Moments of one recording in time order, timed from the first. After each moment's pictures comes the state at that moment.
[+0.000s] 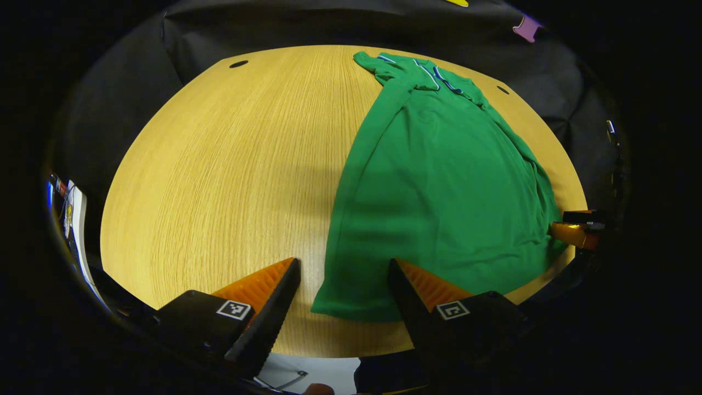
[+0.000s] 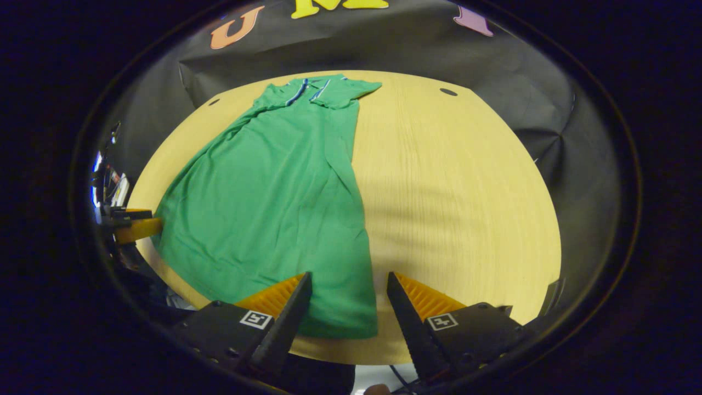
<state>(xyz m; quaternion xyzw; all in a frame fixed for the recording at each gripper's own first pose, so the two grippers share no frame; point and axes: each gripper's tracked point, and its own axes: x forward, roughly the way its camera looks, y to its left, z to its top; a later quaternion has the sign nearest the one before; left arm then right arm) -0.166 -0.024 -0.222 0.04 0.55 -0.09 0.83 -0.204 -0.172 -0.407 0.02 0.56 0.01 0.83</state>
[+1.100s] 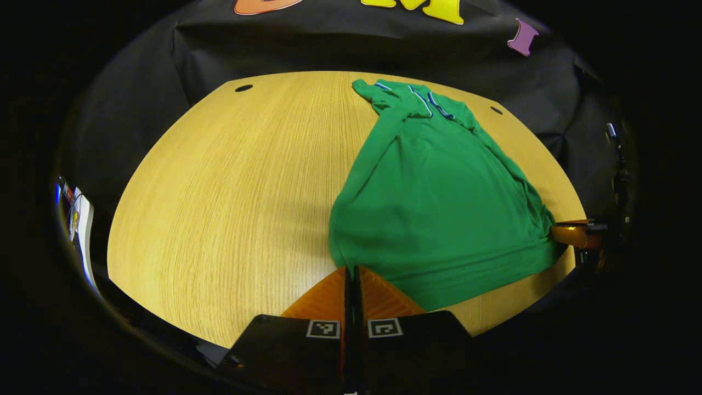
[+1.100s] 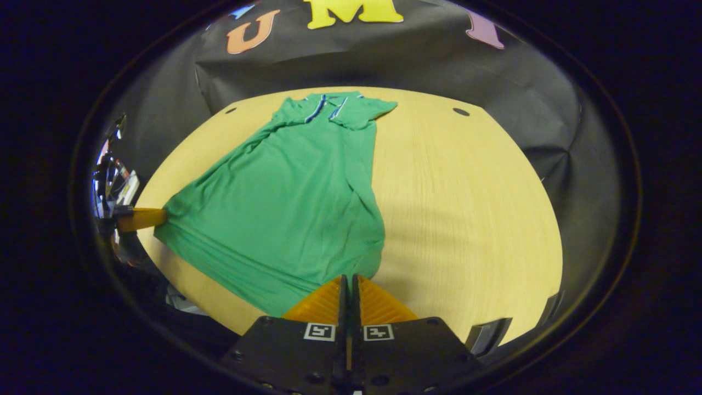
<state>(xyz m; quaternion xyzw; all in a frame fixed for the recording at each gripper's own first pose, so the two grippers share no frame) -0.094 0.001 -0.154 0.00 0.50 -0.10 0.86 -0.178 -0.160 -0.386 0.02 0.52 0.04 0.85</state>
